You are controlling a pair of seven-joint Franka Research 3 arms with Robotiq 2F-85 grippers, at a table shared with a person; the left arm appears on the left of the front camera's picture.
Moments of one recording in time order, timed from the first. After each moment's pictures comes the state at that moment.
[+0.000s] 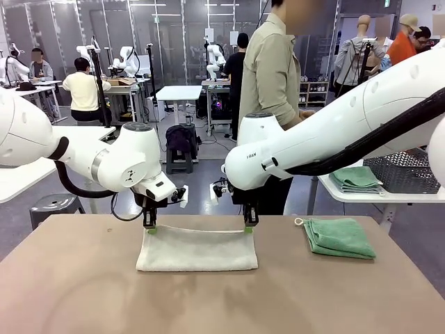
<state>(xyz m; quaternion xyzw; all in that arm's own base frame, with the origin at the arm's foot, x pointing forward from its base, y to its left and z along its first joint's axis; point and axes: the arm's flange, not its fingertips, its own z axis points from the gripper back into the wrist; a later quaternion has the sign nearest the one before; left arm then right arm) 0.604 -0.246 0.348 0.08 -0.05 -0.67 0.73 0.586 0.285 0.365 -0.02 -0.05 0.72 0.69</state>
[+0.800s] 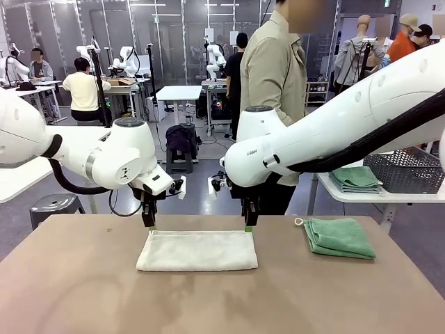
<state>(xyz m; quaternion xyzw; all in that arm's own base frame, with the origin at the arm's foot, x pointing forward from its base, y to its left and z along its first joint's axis) 0.608 -0.235 0.371 0.09 -0.10 -0.66 0.73 0.578 0.288 0.393 -0.04 -0.07 0.72 0.69</state>
